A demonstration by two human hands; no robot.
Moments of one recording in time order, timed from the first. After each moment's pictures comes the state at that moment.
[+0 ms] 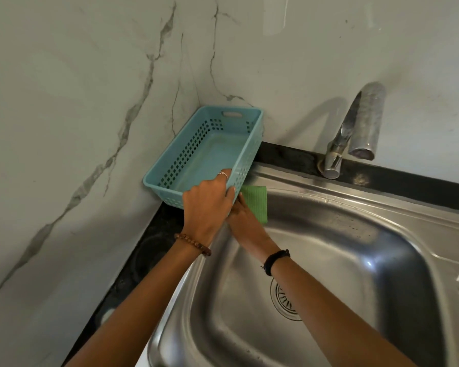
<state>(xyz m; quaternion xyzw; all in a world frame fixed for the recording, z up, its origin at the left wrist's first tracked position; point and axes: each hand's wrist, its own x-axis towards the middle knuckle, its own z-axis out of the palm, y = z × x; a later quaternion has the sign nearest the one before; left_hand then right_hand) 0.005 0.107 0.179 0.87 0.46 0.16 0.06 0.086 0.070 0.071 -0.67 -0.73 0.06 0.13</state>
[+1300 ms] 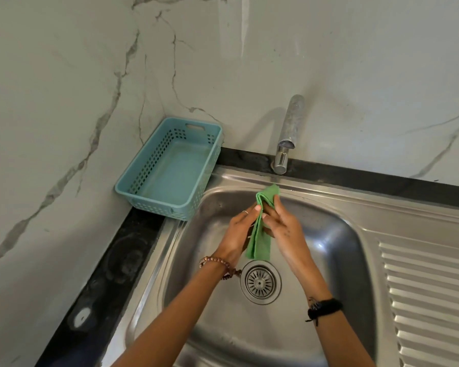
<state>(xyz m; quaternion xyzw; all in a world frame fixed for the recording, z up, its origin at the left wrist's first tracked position) 0.058 0.003 0.143 0.48 0.33 0.16 0.80 0.137 -0.074 0.157 -0.69 -0.26 0.37 0.57</state>
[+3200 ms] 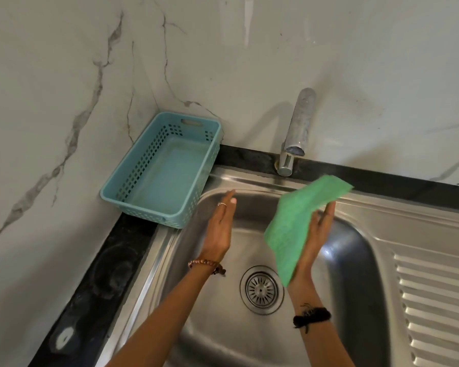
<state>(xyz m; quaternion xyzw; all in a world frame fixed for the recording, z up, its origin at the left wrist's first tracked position) 0.056 0.041 0.120 0.70 0.39 0.24 0.55 0.151 -0.046 0.123 -0.48 -0.05 0.16 0.86</state>
